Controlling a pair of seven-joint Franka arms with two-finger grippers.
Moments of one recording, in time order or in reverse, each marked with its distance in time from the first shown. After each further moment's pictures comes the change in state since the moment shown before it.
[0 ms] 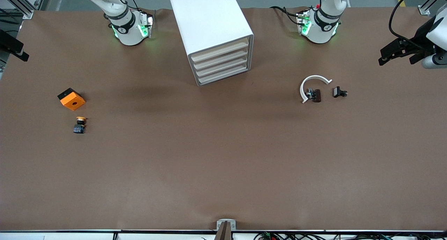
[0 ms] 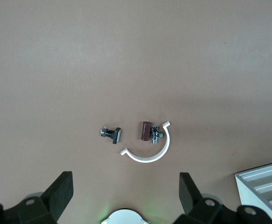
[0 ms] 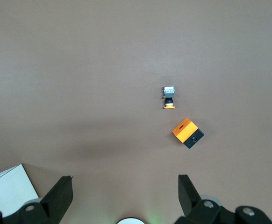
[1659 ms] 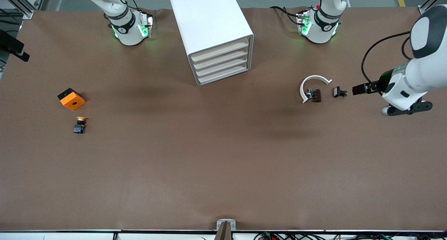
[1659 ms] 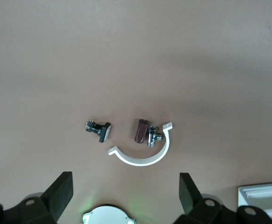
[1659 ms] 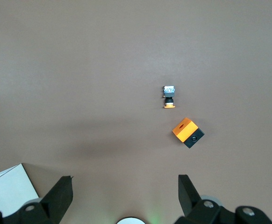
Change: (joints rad) left arm -0.040 0.275 -0.006 -0.014 0.000 0.083 -0.162; right arm 0.000 0.000 0.000 -0.003 0.000 0.000 0.000
